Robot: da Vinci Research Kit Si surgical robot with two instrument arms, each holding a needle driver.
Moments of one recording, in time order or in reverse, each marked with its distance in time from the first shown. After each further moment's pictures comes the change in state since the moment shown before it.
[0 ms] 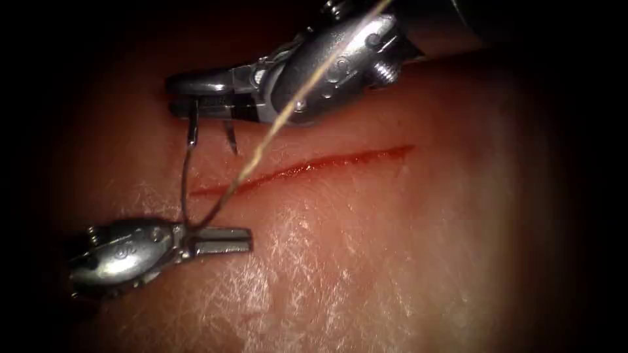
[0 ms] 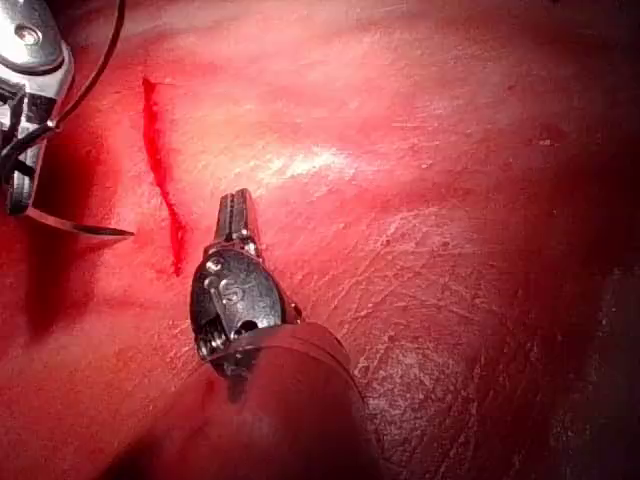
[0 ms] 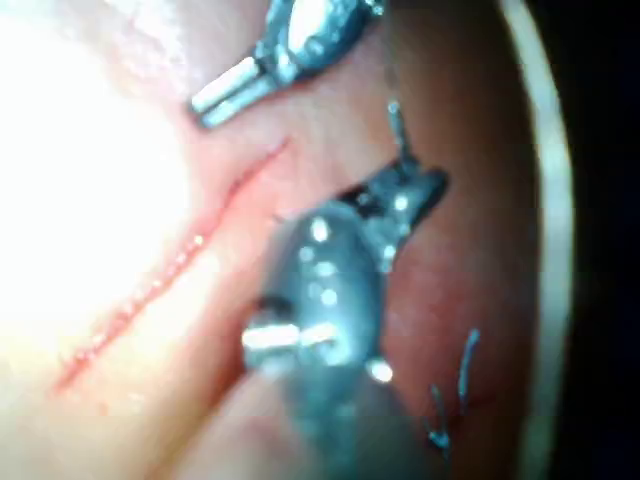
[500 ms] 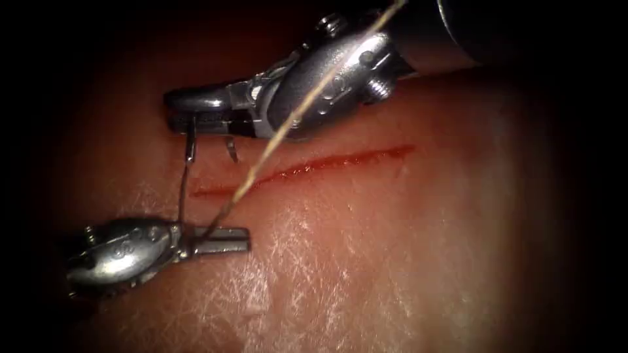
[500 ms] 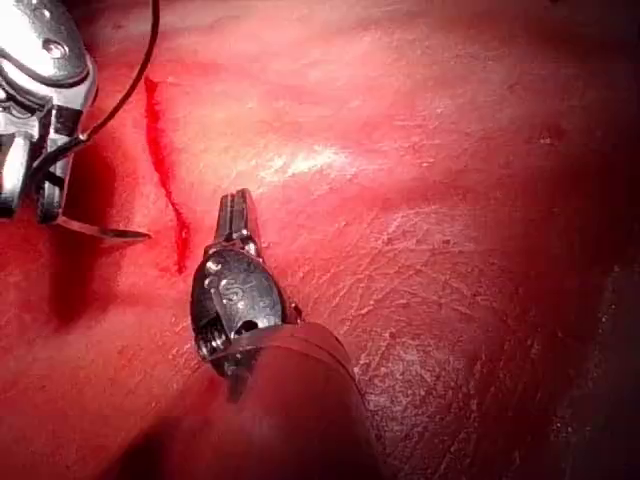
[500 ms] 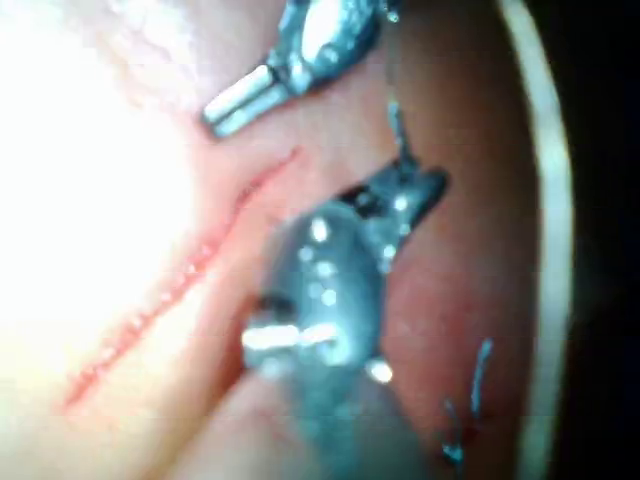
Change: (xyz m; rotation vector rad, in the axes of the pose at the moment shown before) right arm 0.000 -0.002 0.000 0.021 0.006 -0.005; left arm 0.000 0.000 0.000 0.006 -0.001 -0.001
